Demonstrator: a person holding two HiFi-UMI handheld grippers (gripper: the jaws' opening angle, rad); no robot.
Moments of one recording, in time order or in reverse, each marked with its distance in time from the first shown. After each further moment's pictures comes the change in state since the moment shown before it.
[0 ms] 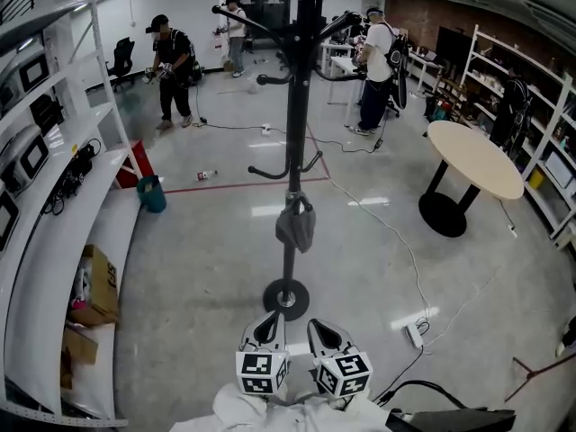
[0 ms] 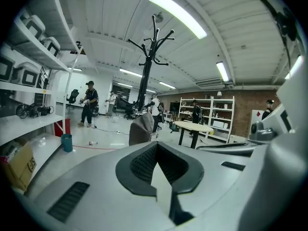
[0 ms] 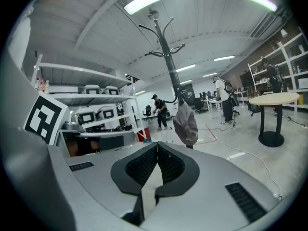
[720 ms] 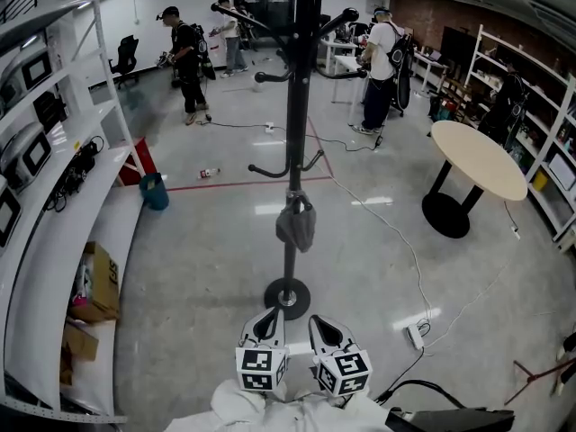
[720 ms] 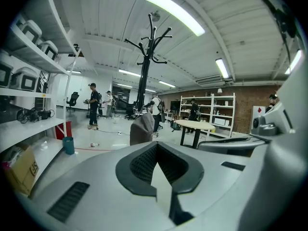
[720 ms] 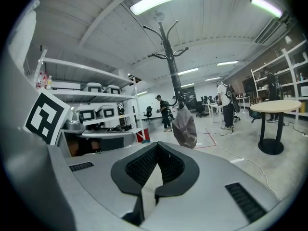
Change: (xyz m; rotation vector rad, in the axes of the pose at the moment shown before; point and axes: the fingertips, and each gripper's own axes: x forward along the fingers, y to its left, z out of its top) left arm 0.010 0.000 0.002 0.031 0.010 0.016; right arm 0.003 -0.008 0.009 -0.051 -0.020 0.003
